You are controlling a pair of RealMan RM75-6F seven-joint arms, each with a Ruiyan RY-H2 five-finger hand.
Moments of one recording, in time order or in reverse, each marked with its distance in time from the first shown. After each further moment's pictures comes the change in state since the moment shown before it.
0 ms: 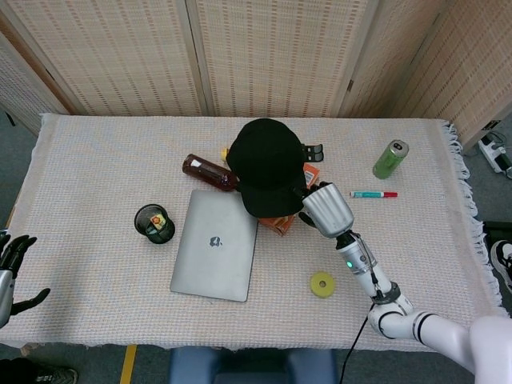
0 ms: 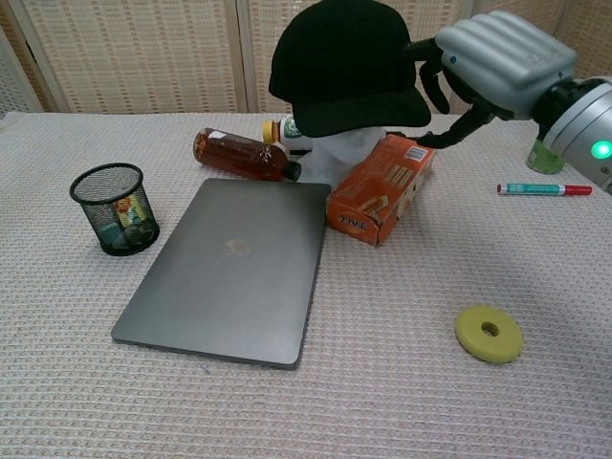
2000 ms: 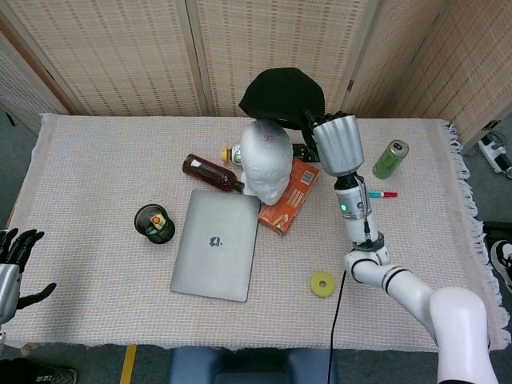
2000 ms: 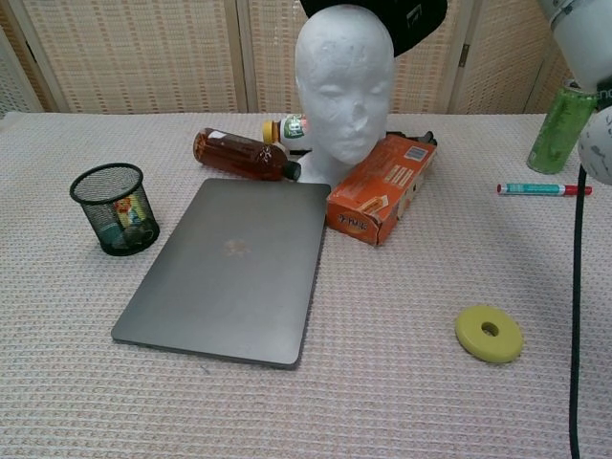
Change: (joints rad) left arm -0.027 0.003 -0.011 -0.019 0.007 -0.019 0.014; right arm 0.277 -0.059 0.203 0.355 0.162 0.128 0.075
